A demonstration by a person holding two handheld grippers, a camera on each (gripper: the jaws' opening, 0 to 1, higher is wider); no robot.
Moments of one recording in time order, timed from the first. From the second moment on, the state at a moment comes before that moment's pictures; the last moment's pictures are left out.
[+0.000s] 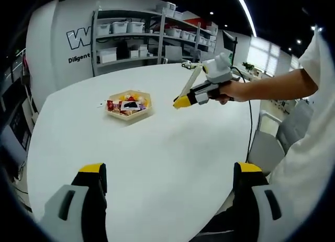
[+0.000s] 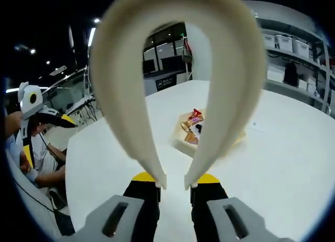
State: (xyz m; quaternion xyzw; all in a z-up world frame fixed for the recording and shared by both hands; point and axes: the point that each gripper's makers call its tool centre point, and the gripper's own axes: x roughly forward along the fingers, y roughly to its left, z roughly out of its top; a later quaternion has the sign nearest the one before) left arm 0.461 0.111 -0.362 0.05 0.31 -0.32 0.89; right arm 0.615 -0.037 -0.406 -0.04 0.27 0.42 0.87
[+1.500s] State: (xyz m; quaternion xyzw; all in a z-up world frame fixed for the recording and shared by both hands) left arm 0.466 0.081 -0.363 0.03 0.30 -0.38 0.87; right arm 0.526 -0.023 -0.343 0.03 0.20 0.48 0.85
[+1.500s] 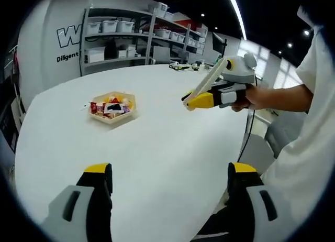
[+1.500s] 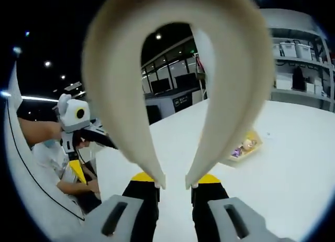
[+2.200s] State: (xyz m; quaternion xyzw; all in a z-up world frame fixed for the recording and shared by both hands) left arm 0.465 0.048 -0.343 -0.04 0.25 -0.46 0.85; right arm 0.470 0.012 -0.320 0.12 0.17 0.58 0.79
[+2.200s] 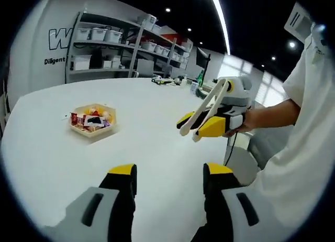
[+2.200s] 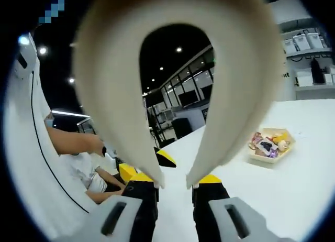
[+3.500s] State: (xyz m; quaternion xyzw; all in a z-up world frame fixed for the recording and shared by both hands) left arm 0.431 0.014 -0.292 -0.11 0.12 -0.61 0.78; right arm 0.443 0.032 -0.286 0.19 0.14 0.65 0.73
